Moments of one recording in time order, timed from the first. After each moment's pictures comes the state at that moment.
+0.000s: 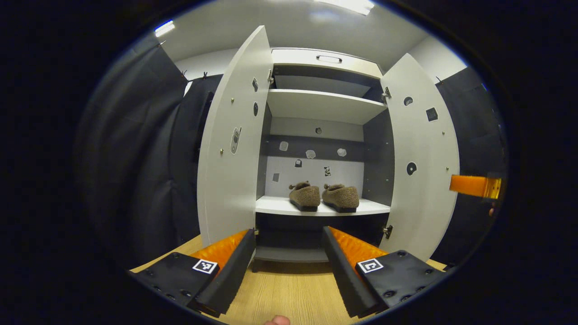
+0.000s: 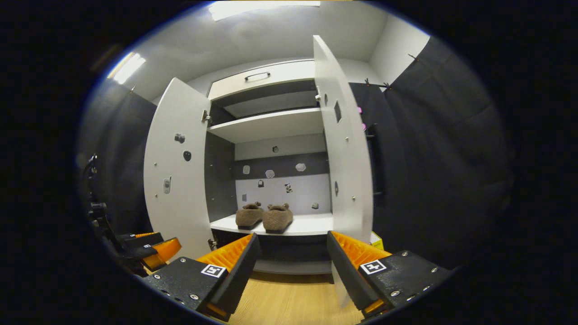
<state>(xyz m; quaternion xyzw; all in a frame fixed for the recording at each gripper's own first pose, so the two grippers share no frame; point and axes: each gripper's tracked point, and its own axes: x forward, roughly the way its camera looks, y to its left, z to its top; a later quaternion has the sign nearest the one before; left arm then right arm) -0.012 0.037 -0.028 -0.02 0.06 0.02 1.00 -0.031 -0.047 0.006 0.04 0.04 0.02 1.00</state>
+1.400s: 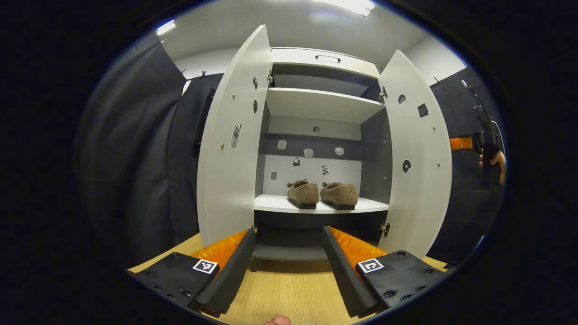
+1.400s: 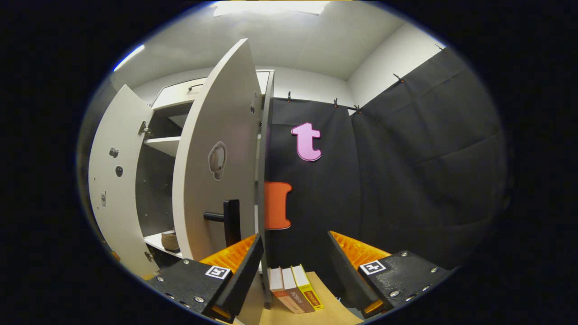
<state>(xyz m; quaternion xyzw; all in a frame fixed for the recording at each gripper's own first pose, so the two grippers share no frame) -0.011 0.038 -0.030 -0.02 0.06 0.01 1.00 0.066 -0.168 0.080 -0.02 0.01 -0.06 1.00</state>
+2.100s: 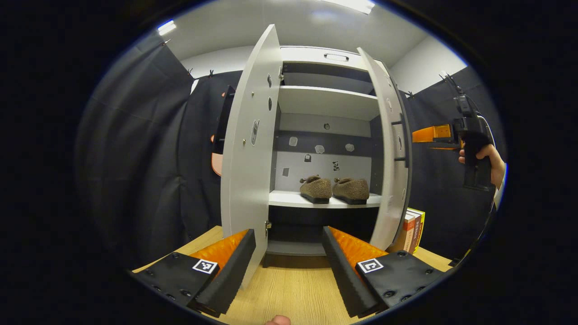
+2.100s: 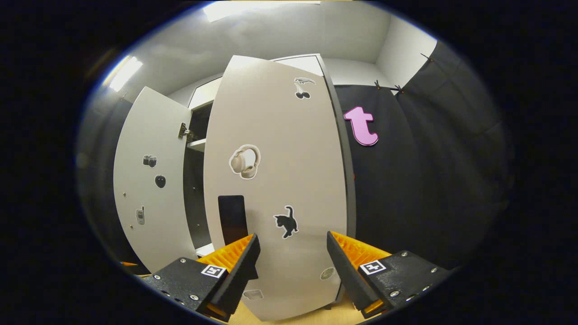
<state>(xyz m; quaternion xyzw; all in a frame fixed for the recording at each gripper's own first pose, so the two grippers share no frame) -0.026 0.068 -0.035 -0.02 0.07 0.04 1.00 0.125 -0.018 0.053 0.04 0.04 0.08 1.00</state>
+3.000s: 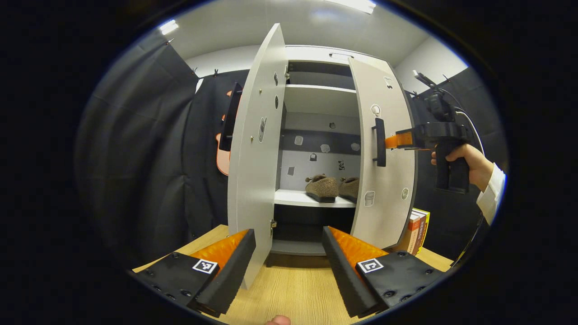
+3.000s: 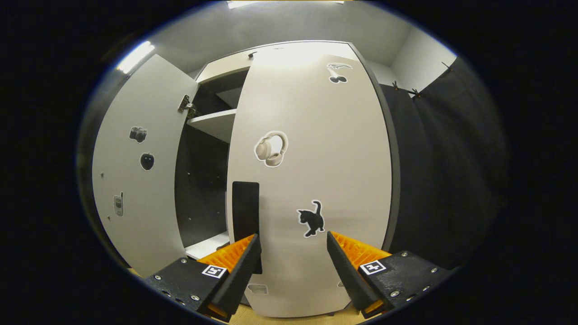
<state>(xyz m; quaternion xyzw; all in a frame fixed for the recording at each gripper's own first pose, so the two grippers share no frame) -0.025 0.075 -0.039 -0.02 0.07 0.05 1.00 0.193 0.040 0.030 -0.01 0.06 0.06 1.00</state>
